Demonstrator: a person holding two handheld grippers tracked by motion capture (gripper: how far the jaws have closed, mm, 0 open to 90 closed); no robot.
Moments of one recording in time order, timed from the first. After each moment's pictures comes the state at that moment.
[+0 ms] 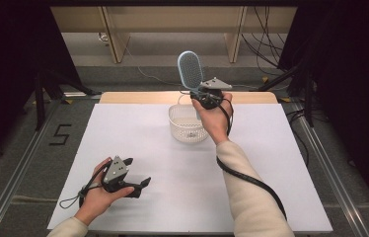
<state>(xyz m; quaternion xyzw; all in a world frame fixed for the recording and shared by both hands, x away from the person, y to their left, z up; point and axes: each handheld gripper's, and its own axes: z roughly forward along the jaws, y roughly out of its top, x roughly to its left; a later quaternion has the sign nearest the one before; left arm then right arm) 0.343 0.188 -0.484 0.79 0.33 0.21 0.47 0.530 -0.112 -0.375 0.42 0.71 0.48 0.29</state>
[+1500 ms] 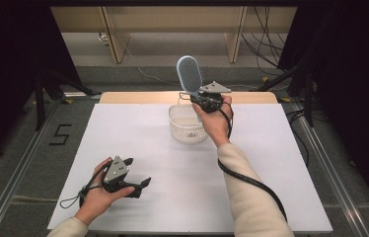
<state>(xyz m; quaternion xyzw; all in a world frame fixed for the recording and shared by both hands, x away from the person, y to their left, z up) 0.343 0.188 -0.485 0.79 0.33 0.21 0.47 0.532 -0.115 -0.389 0.40 0.72 0.48 0.29</state>
